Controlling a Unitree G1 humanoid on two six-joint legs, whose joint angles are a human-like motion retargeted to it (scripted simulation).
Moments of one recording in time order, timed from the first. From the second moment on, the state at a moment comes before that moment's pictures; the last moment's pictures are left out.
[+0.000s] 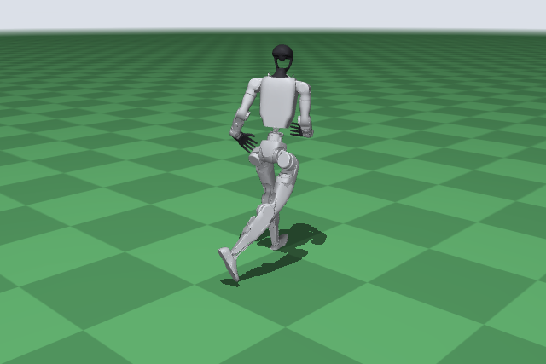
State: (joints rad) left arm 0.27 0.29 0.22 0.75 0.27 -0.80 -0.40; right arm -0.05 -0.09 0.12 0.48 0.25 -0.46 0.67; waist 0.38 -0.05 -0.13; left_leg -0.68 0.08 0.20 0.20 -0.22 -0.11; right_leg 0.24 0.01 -0.52 0.32 0.31 -0.04
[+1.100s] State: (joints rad) left arm 0.00 0.21 -0.10 0.46 0.01 -0.65 -0.59; right arm 0.38 -0.08 -0.01 0.70 0.18 -0.62 0.60; waist -0.20 -0.14 -0.14; left_leg 0.04 -0.11 0.33 0.35 -0.03 -0.04; right_leg -0.62 -0.28 -0.38 0.35 -0.23 -0.04
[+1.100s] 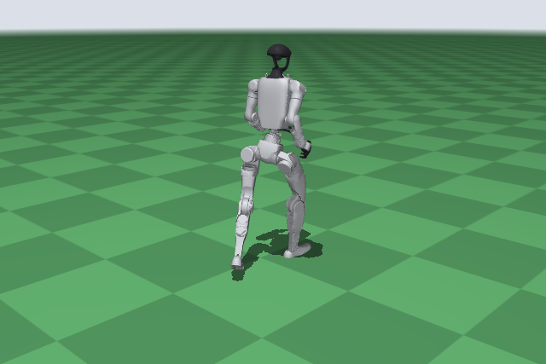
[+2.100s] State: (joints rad) left arm -0.11 0.21 -0.15 0.97 0.41 -0.81 -0.45; right arm 0.18 0.02 0.12 0.88 0.15 -0.52 0.60; waist 0.09 -0.06 -0.08; left_leg -0.03 -0.02 0.39 0.03 -0.15 0.00; right_leg -0.06 -0.06 -0.58 0.04 -0.08 -0.06
